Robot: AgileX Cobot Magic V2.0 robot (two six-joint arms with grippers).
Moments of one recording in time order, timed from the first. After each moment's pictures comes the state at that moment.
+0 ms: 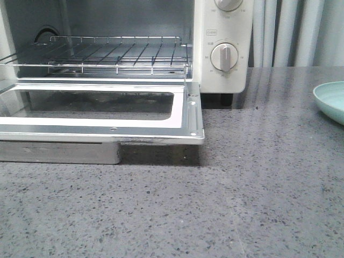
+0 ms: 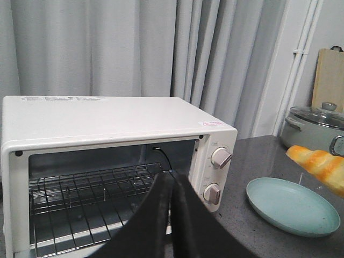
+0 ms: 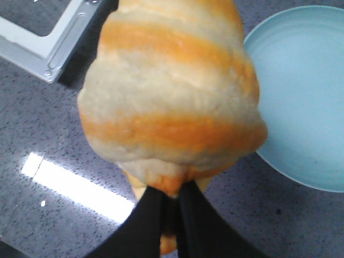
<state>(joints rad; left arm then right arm) -0.33 0.33 -0.72 -0.49 0.51 0.38 0.35 0.83 -1.09 0.08 1.27 -0.07</state>
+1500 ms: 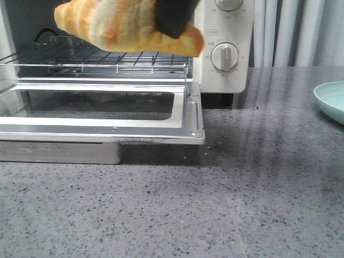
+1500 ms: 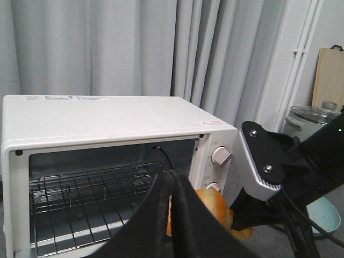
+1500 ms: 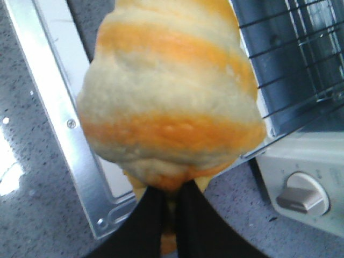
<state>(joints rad) -0.33 0.33 -0.72 -0.50 0.51 0.38 0.94 1.50 -1.43 -0.33 1.03 -0.13</state>
